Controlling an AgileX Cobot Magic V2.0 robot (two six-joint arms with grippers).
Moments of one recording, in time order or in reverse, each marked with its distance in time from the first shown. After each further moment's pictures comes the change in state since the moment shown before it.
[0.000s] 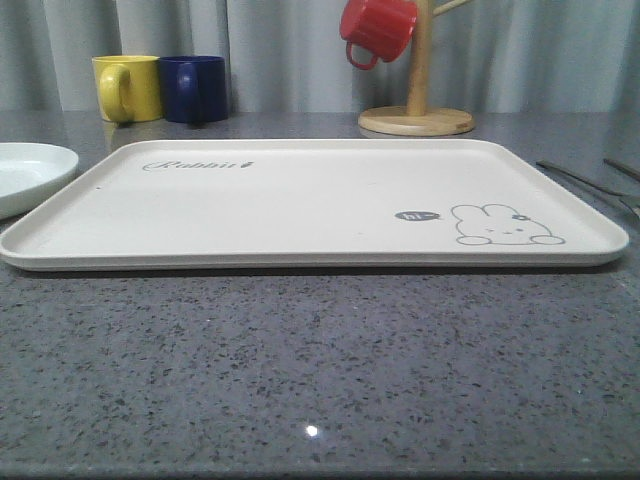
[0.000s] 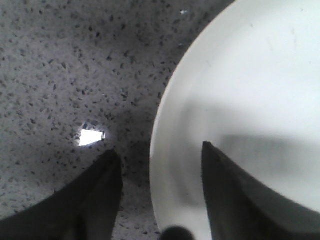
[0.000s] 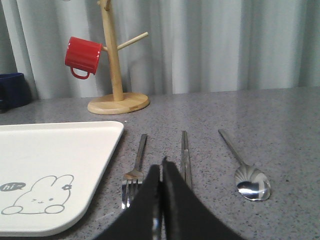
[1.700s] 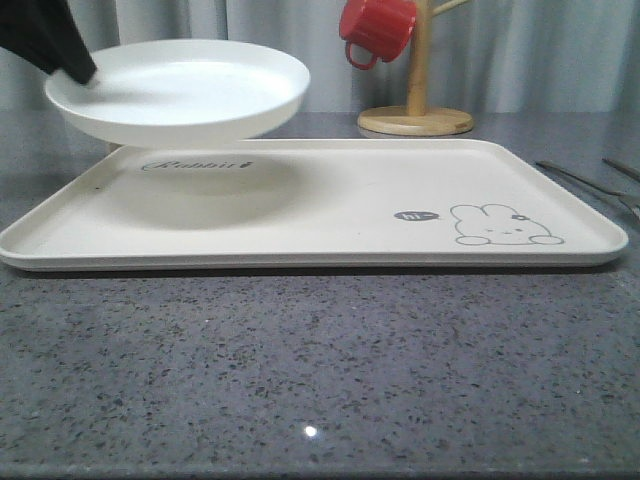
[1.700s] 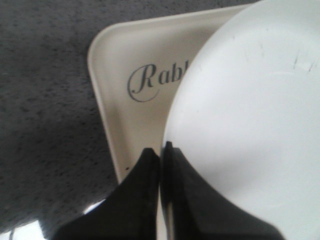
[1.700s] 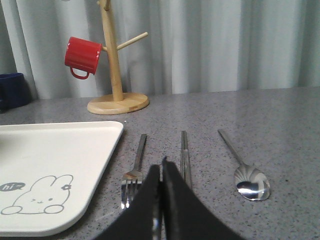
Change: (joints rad) left arm -0.293 0.023 -0.226 -0.441 0.076 0.269; right arm 0.000 0.000 0.000 0.000 0.000 0.000
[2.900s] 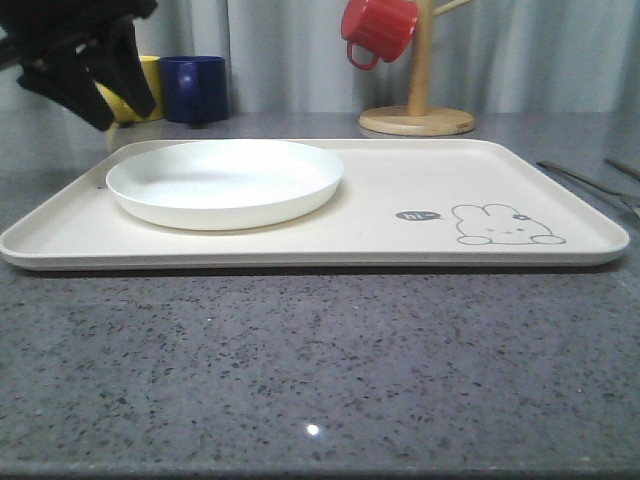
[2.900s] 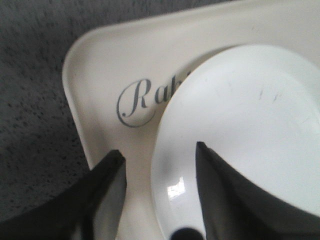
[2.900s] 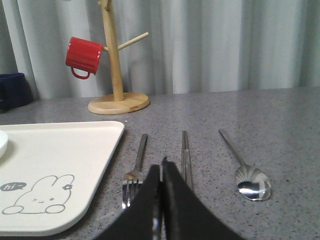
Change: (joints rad) left arm -0.055 0.081 -0.025 0.024 -0.086 -0.010; right arm 0.000 0.000 0.000 0.000 0.000 0.000
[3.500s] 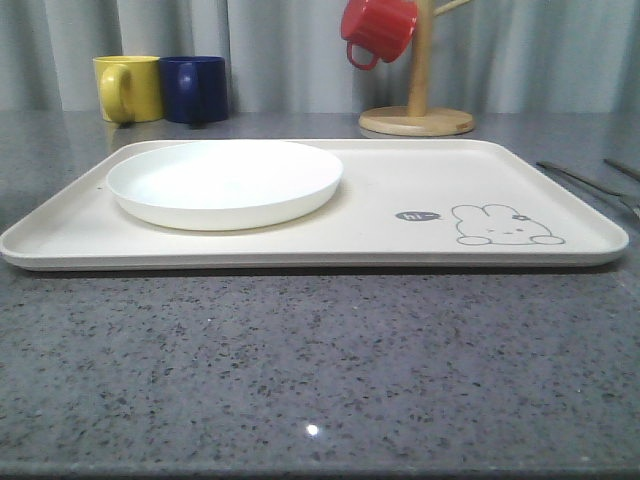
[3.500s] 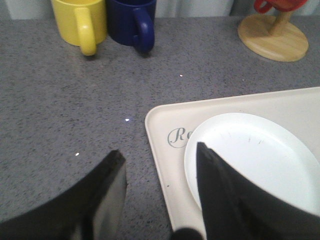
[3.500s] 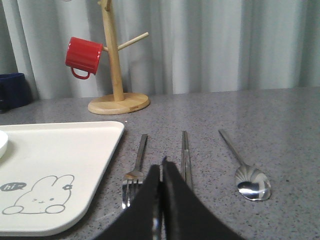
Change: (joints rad) left arm 0.051 -0.687 0.530 0.064 -0.414 0.000; right arm 0.000 0.000 0.000 0.000 0.000 0.000
